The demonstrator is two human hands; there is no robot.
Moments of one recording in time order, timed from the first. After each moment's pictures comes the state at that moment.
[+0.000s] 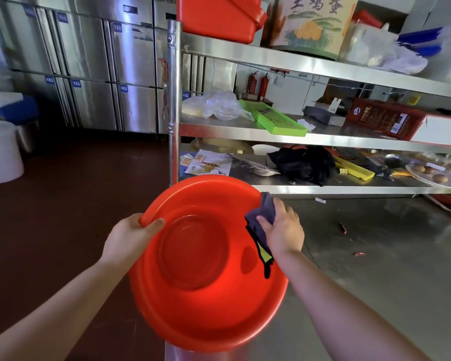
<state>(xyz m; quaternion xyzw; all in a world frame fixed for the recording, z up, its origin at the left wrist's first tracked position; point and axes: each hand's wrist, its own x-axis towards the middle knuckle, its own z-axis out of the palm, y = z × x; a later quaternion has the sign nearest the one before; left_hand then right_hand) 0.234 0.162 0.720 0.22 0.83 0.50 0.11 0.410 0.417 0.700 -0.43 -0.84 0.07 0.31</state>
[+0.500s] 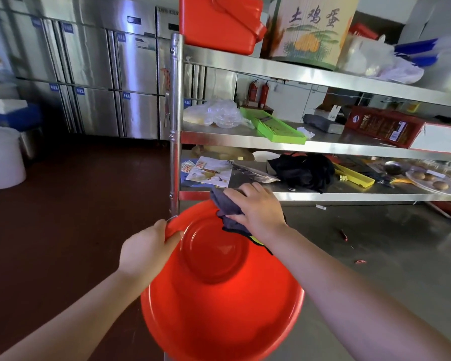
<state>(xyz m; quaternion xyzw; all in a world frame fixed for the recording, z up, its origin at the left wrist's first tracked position) 0.247 0.186 0.707 0.34 0.90 0.26 -0.11 0.378 0.389 0.771 -0.12 -0.95 -0.14 0.27</state>
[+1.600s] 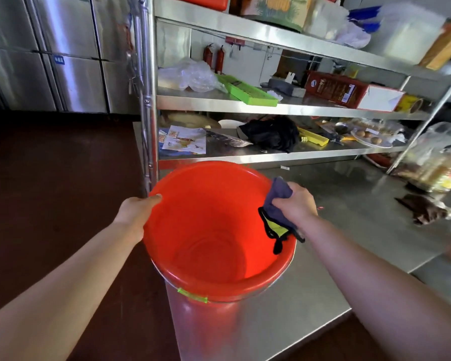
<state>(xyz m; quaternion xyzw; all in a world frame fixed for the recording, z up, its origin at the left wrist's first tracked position) 0.220 0.173 0.703 0.08 0.69 0.64 0.32 0.478 0.367 0.735 -0.55 -0.75 0.25 0.26</state>
